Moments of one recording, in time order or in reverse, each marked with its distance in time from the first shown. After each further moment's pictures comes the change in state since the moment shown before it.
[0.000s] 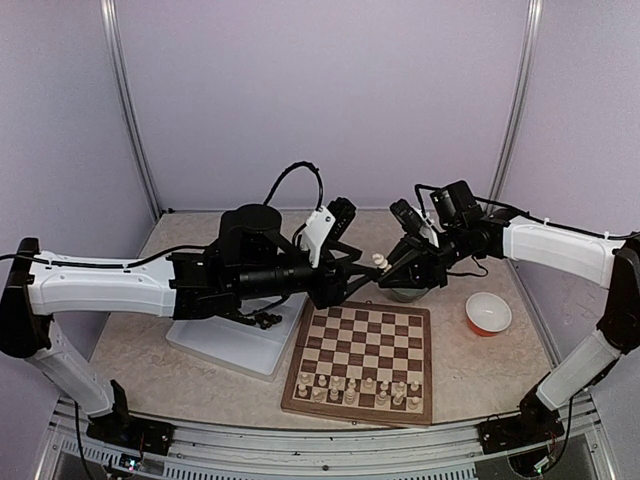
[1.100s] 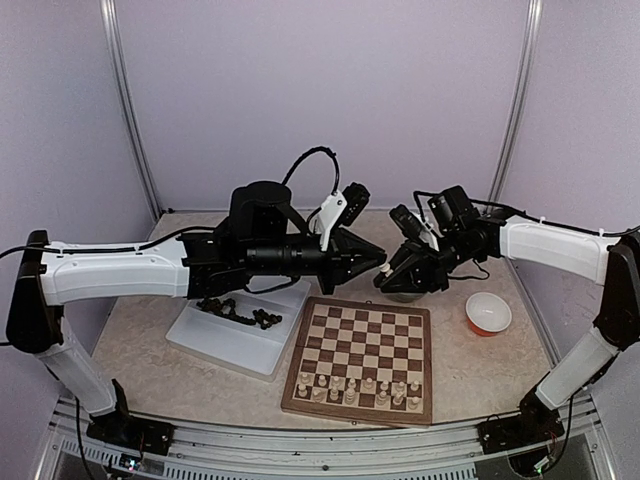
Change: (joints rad) left arm 0.059 0.068 0.132 -0.042 0.257 0.010; right arm -0.002 0.028 0.006 -0.095 -0.015 -0.064
